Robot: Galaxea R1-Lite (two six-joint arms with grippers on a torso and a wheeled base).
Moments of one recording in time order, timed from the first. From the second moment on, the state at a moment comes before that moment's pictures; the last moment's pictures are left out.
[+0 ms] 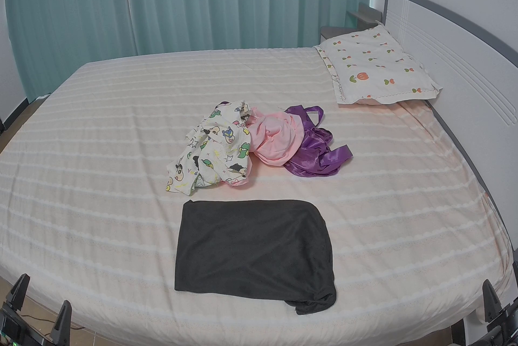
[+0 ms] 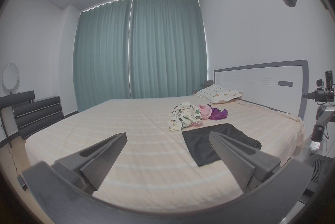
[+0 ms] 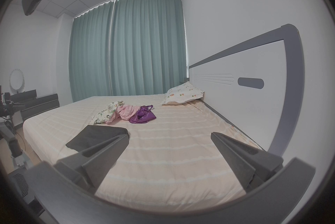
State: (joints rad) left arm 0.01 0.01 -0.02 -0.02 -0.08 0.05; right arm 0.00 0.01 -0.02 0.00 -0.02 0.03
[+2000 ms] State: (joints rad) left arm 0.00 0.02 -0.02 0.00 -0.07 0.01; right arm 0.00 0.02 -0.02 0.00 -0.02 0.02
